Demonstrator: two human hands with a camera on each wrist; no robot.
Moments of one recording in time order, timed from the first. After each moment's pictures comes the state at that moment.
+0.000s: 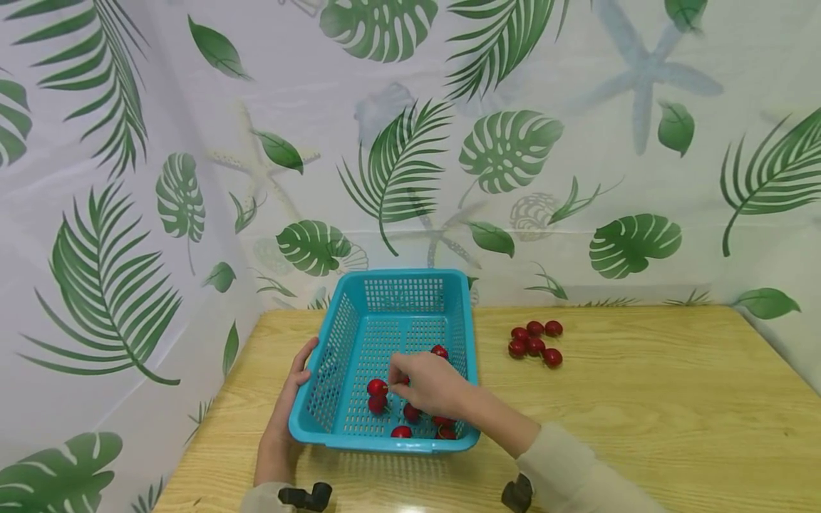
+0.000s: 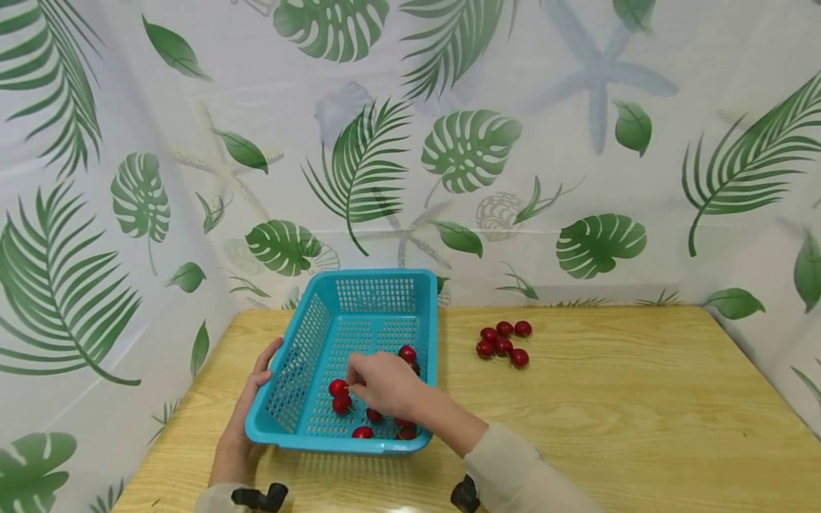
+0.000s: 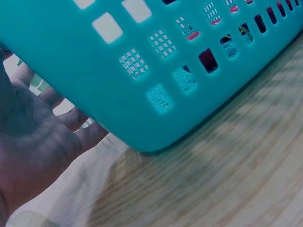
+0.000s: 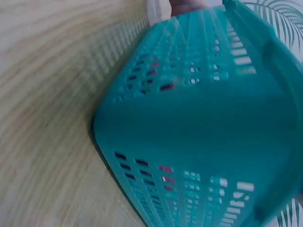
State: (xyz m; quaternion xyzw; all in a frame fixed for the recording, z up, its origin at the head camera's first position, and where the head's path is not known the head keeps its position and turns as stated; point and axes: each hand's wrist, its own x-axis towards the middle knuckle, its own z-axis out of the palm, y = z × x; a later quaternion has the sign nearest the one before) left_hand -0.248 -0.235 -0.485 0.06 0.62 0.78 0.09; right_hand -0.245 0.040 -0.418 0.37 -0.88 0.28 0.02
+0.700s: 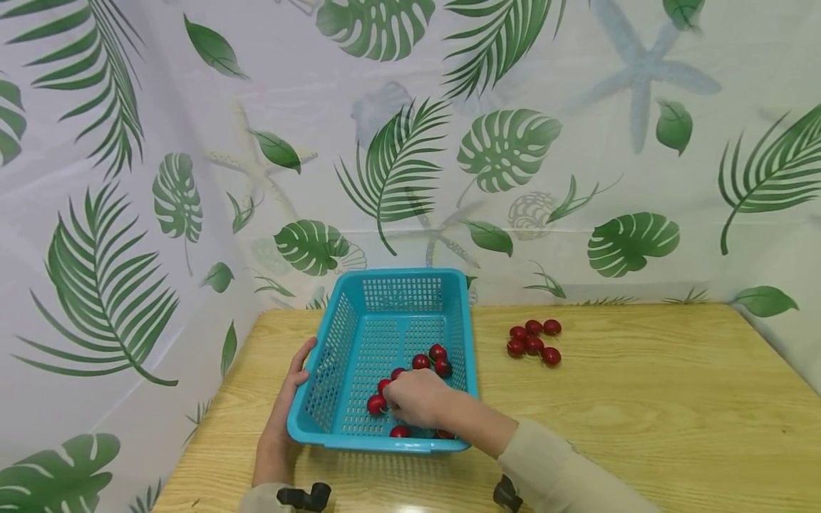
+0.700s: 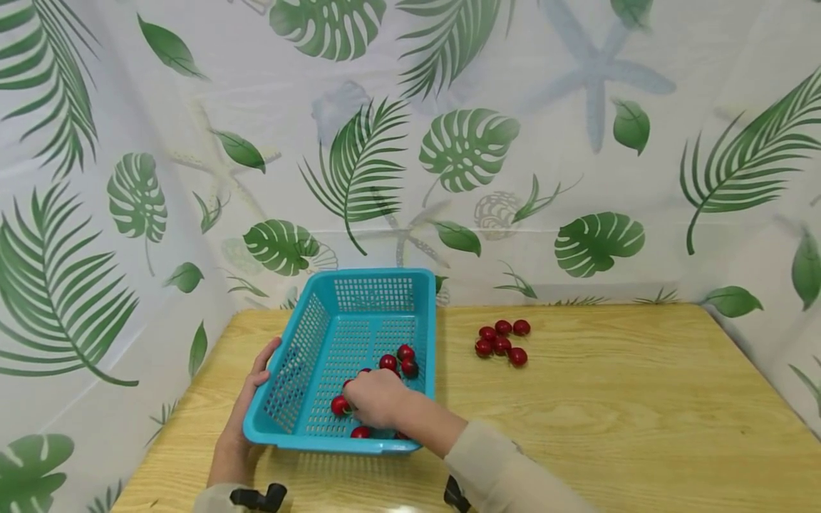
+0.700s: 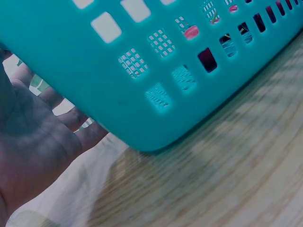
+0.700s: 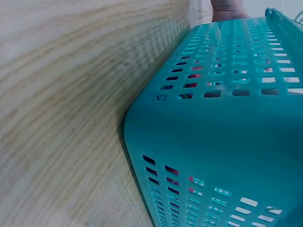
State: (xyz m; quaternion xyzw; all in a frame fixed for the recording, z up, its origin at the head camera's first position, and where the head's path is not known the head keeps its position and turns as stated) left_hand -0.255 -0.235 -0.489 0.09 0.63 0.77 0.07; right_hand -0.249 0.019 -0.439 0.39 -0.92 0.06 -0.04
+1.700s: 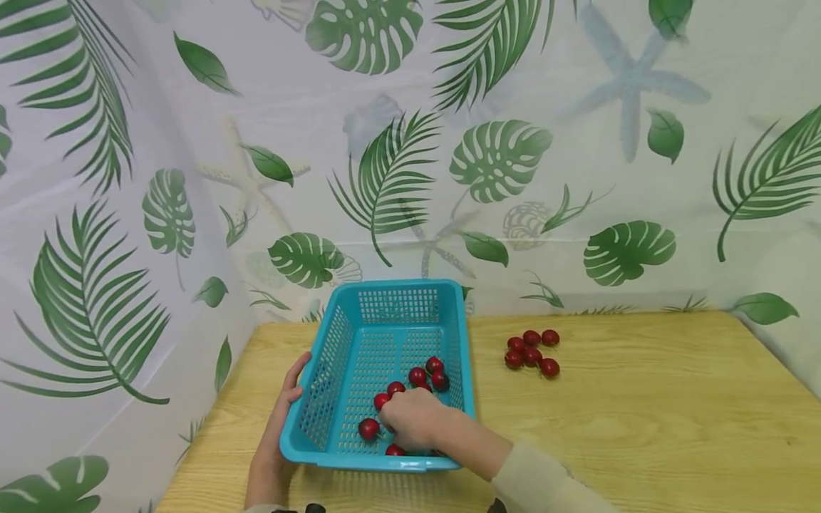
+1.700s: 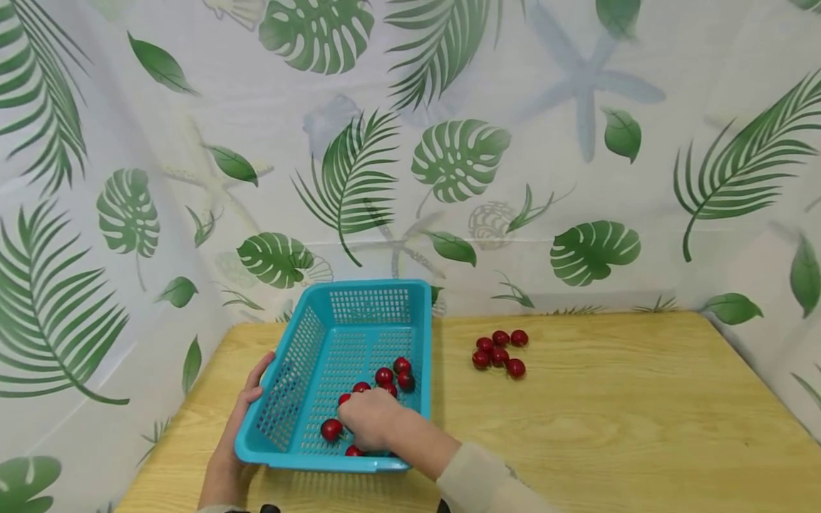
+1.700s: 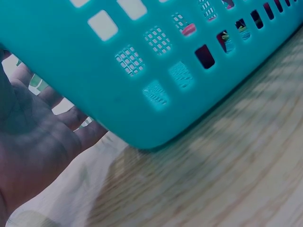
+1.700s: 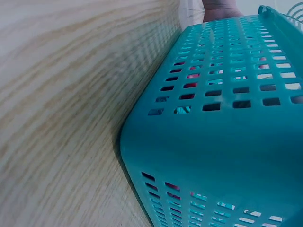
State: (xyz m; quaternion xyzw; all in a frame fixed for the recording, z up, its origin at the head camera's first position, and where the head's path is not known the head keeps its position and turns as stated) left_hand -0.262 -0.239 -0.493 0.16 0.64 0.75 0.05; right_hand -0.243 0.016 -0.444 0.38 -0.92 0.03 -0.07
